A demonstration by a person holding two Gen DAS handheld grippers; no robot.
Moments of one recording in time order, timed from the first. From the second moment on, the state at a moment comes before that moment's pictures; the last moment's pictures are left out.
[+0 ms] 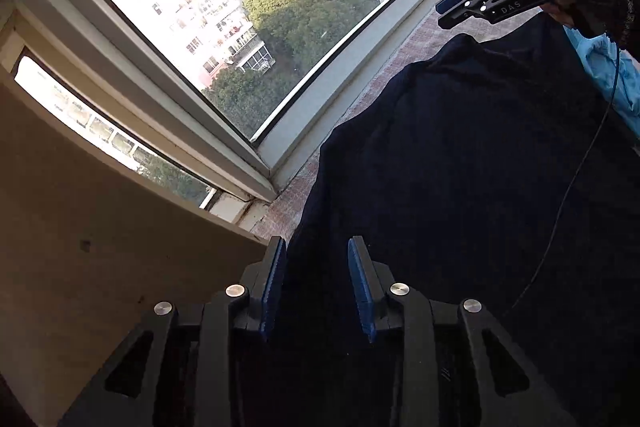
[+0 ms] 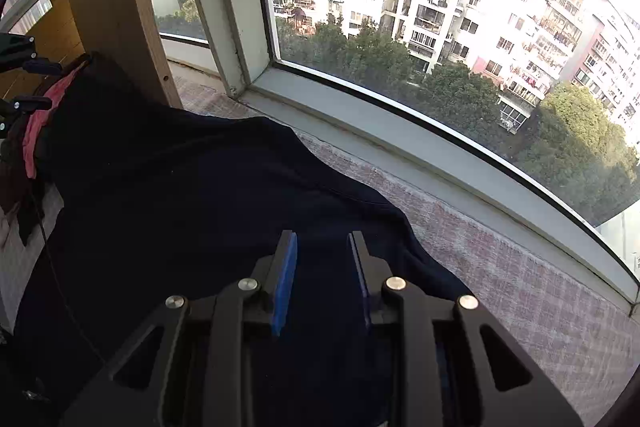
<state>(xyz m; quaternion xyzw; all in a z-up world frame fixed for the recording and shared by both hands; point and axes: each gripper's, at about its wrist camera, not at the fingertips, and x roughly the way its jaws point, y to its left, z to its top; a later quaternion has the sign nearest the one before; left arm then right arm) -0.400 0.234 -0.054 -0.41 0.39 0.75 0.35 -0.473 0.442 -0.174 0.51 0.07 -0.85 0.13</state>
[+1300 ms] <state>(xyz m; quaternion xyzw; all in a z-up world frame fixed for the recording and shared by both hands) -0.482 0.080 -0.030 -0.50 0.23 0.78 0.28 -0.565 0.251 -0.256 0.51 0.01 -0.82 0.24</state>
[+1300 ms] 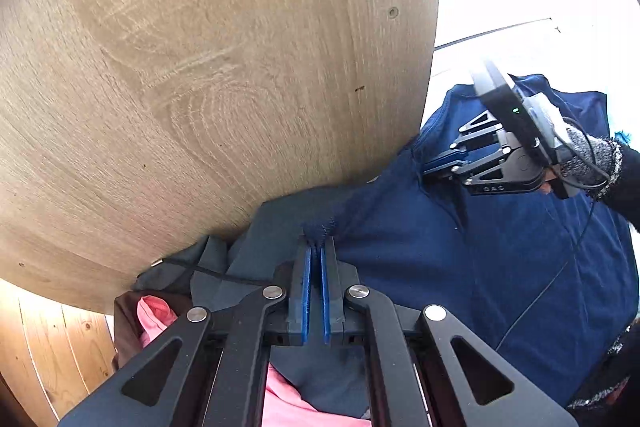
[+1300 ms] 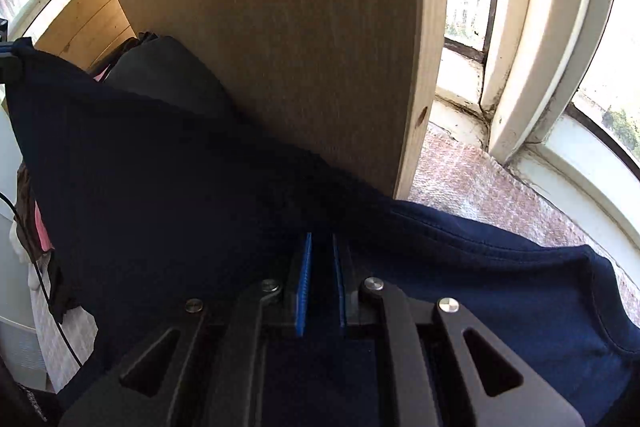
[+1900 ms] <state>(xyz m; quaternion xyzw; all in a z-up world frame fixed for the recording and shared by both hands) -0.335 0.265 -0.096 -0.54 0.14 0.69 0.46 -0.513 0.403 -0.236 0.56 -0.09 -0.81 0.18</state>
